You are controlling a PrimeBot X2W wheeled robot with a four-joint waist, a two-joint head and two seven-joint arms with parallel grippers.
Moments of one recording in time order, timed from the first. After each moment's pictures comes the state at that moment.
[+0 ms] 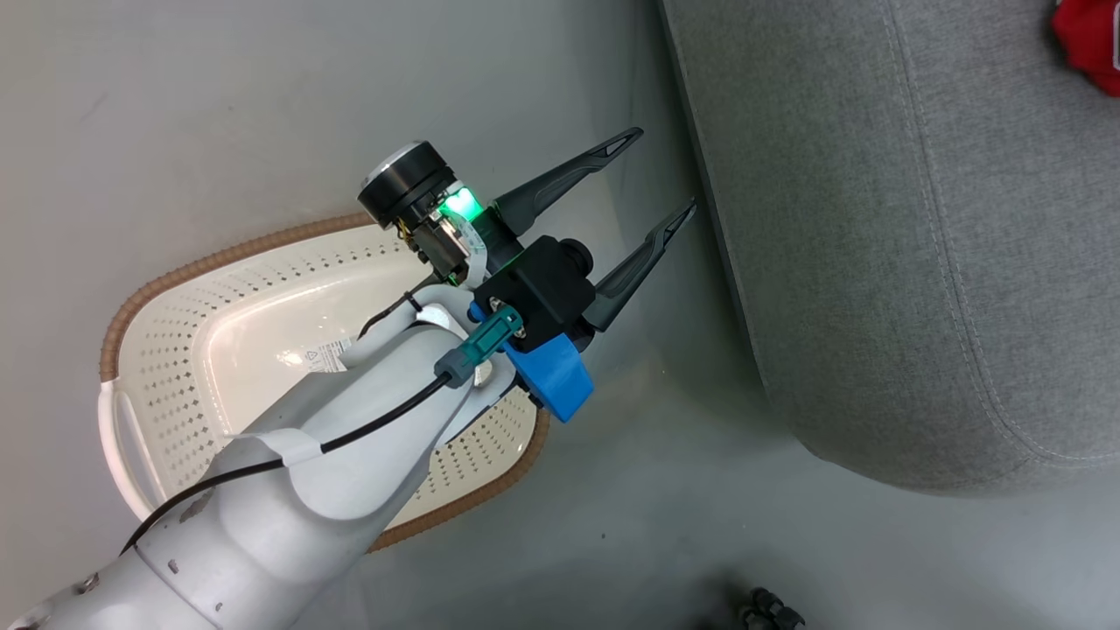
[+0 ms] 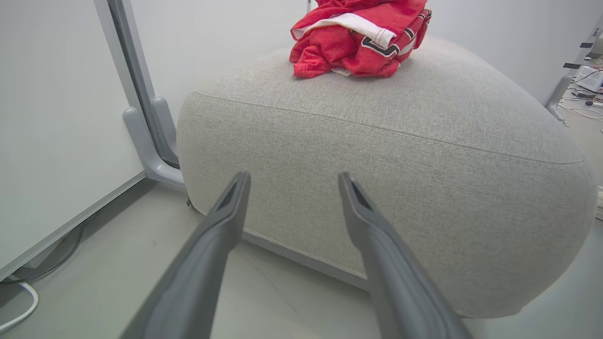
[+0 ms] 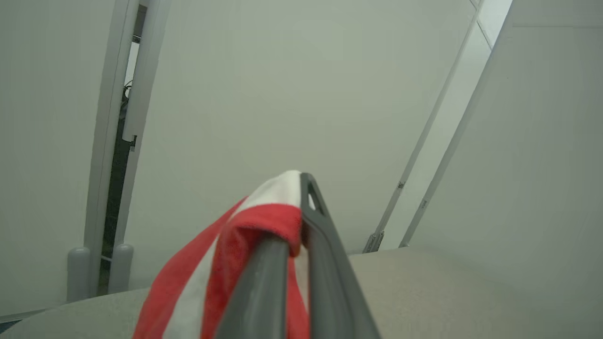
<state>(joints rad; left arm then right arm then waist) -0.88 0.24 -0.92 0.39 -0.26 -0.12 -0.24 -1.15 -0.47 -0.44 0.58 0.03 0.13 -0.26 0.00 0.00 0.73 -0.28</state>
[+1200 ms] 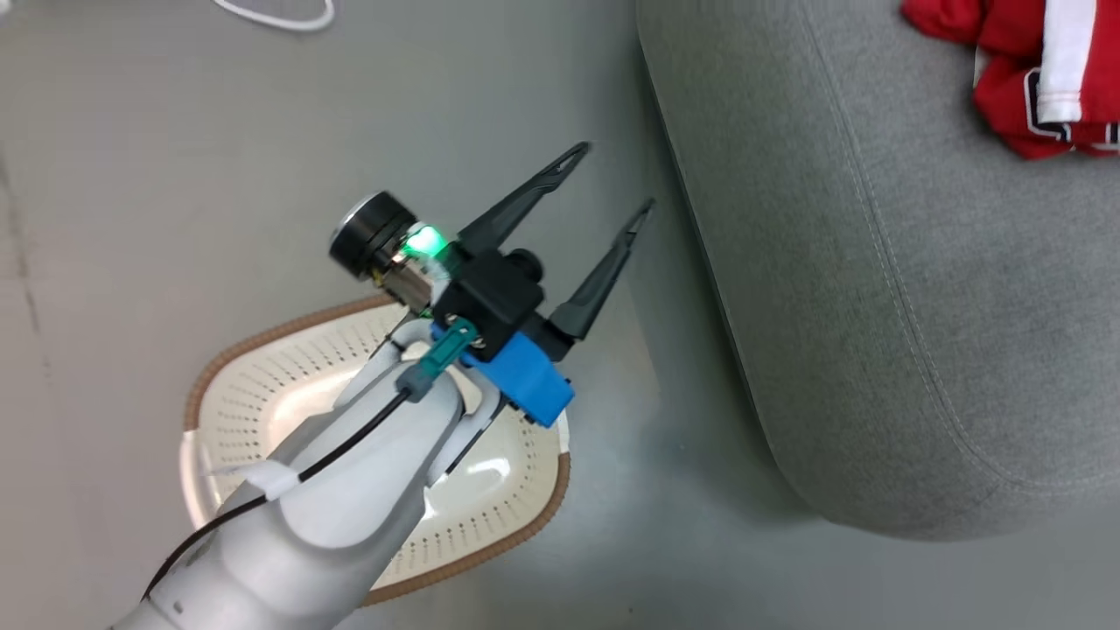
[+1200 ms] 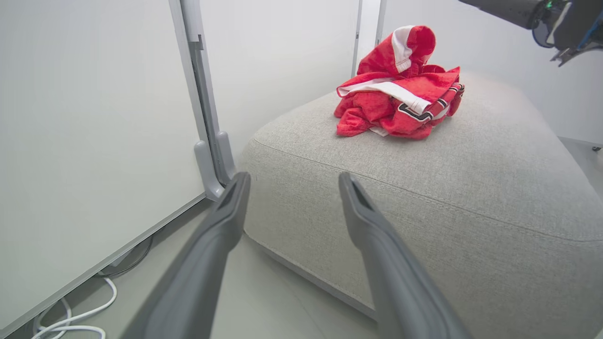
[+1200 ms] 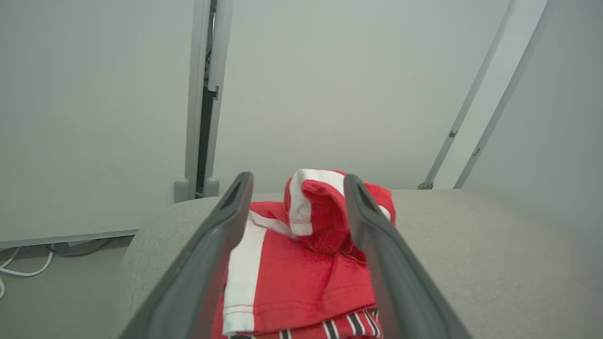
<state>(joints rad) -0.79 0.21 -0.85 0.40 -0.32 -0.05 -0.26 -0.65 -0.22 -0.41 0.33 0.01 0.13 -0.26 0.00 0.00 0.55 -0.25</state>
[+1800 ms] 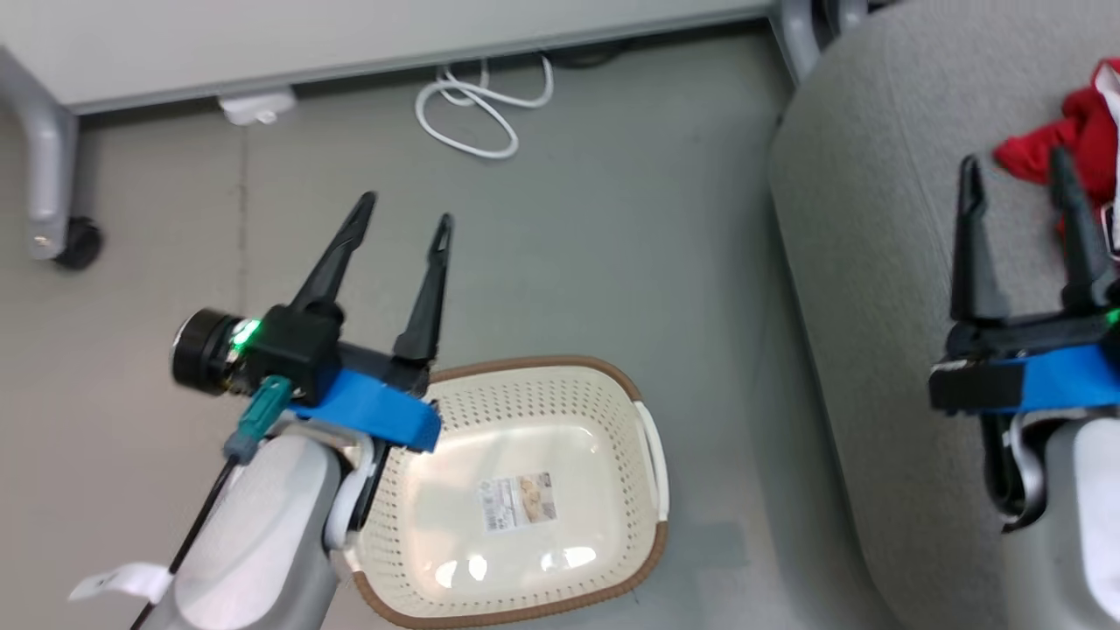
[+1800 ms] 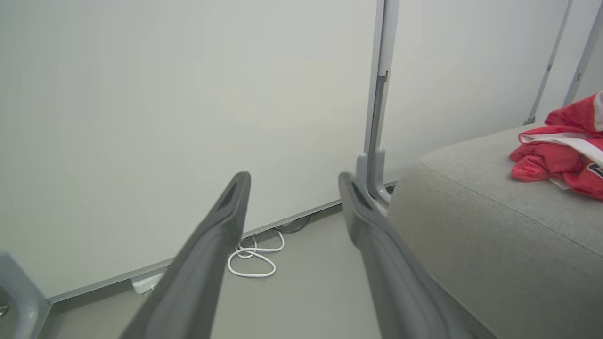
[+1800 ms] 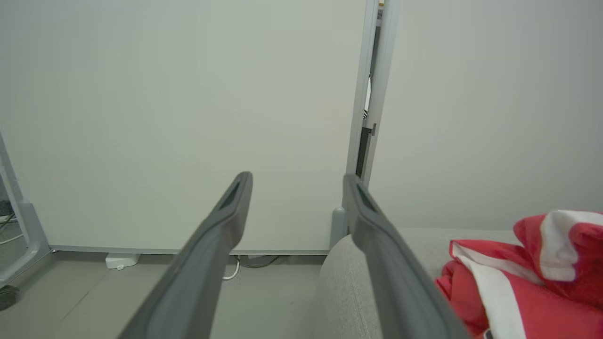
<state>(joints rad) -0.50 0.23 -0.47 0.30 -0.31 0.00 -0.26 -0.41 -0.11 -0.13 0.15 0.06 0.13 -0.26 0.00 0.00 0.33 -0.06</state>
